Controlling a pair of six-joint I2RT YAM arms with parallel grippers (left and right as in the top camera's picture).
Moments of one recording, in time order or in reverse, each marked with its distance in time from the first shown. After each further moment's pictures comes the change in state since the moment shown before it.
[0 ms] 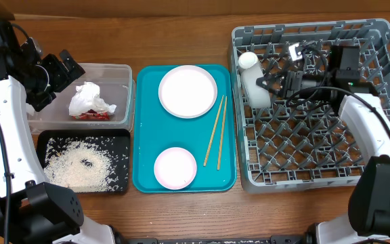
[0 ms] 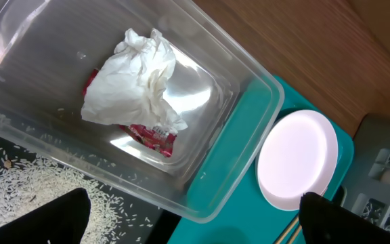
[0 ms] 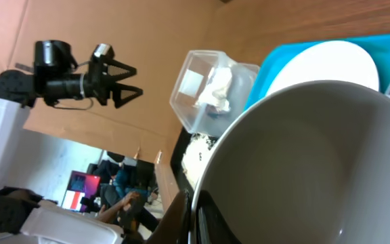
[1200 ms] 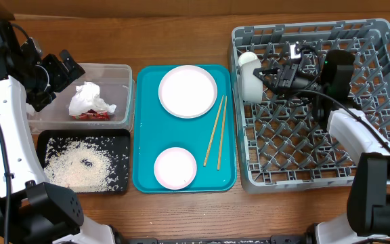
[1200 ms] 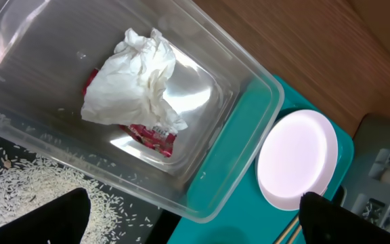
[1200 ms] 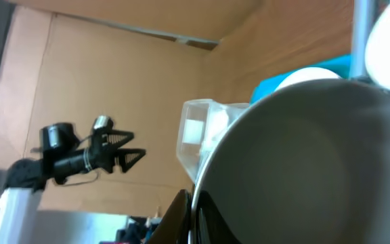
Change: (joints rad) left arm 0.000 0.000 0.000 0.000 0.000 0.000; right arm 0.037 0.003 -0.219 0.777 0.164 0.768
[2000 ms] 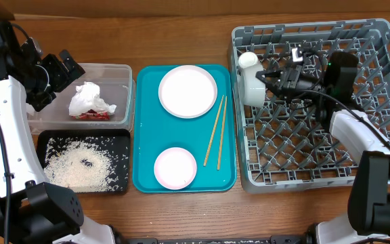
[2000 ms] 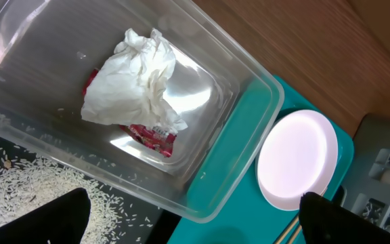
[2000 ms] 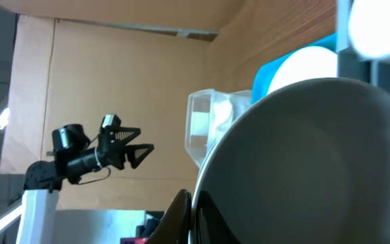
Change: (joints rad) left arm 0.000 0.000 0.000 0.000 0.000 0.000; right arm -0.033 0.002 -0.004 -0.072 -0.046 0.013
